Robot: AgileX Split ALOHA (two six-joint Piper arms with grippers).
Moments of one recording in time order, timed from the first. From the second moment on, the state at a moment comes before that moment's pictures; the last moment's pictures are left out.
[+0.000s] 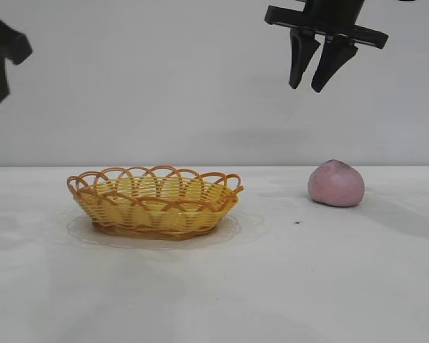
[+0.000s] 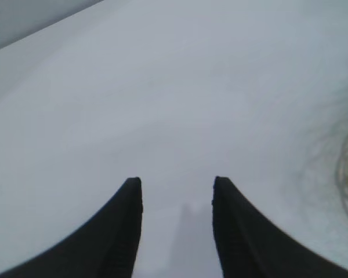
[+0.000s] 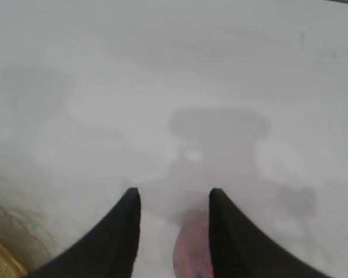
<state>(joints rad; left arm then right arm) -0.30 1.51 -0.75 -1.78 -0.13 1.81 0.27 2.13 -1.91 0.20 1.00 -0.06</state>
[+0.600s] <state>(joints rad) -0.15 1.43 -0.76 -0.03 0.54 0.06 0.27 2.13 -1.91 0.21 1.03 -0.07</state>
